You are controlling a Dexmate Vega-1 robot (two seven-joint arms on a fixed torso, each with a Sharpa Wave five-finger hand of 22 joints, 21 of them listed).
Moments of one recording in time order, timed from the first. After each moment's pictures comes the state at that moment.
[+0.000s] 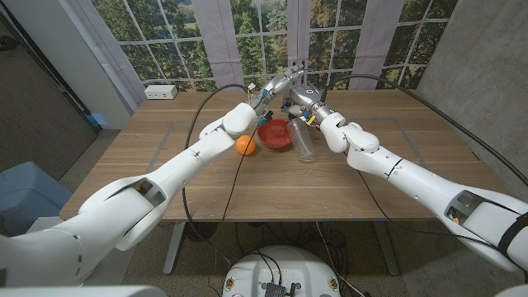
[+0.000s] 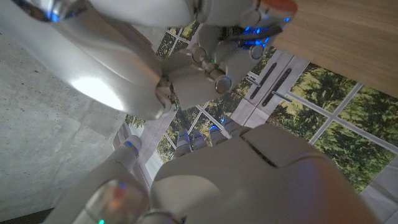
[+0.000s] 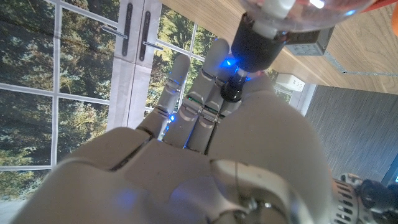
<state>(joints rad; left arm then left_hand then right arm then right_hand) 0.43 0.36 0.72 -1.27 0.00 -0.28 0.07 0.00 0.07 0.55 0.14 0.24 -0.05 -0.08 0.17 0.17 -0.16 -0.10 0.18 0.17 -0.17 -0.03 0.18 0.17 -0.15 -0.04 0.19 0.17 -0.49 -0.58 -0.86 -1.55 -0.76 -0.16 -0.21 1.23 0.13 0.04 -0.11 0.32 0.97 -0.09 0.56 0.25 1.14 -0.15 0.32 0.70 1.23 -0.22 0.44 1.10 0.46 -0.05 1.30 0.20</state>
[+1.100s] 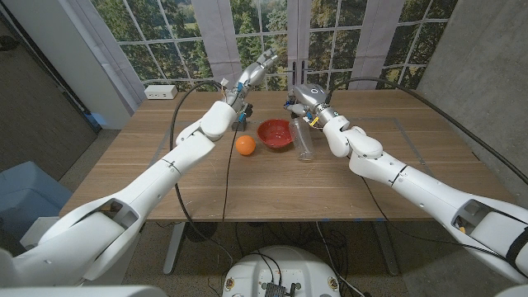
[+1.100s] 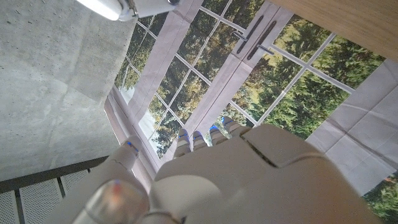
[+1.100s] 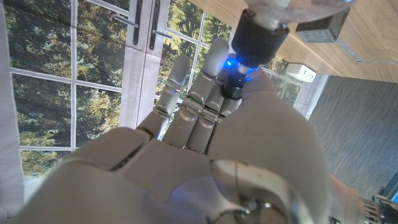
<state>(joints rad) 0.59 0.49 0.57 -1.54 -0.03 -0.20 0.17 0.00 0.07 0.54 0.14 0.24 -0.04 -0.08 0.17 0.17 -0.16 -0.10 0.18 0.17 -0.17 -0.03 0.18 0.17 -0.15 -0.04 0.19 0.17 -0.56 -0.60 -0.82 -1.63 -0.77 -0.20 -0.27 1.23 0.13 0.03 -0.11 0.32 0.97 -0.09 0.56 0.26 1.14 -0.15 0.32 0.71 1.23 -0.22 0.43 1.12 0.46 -0.05 1.30 0.19</state>
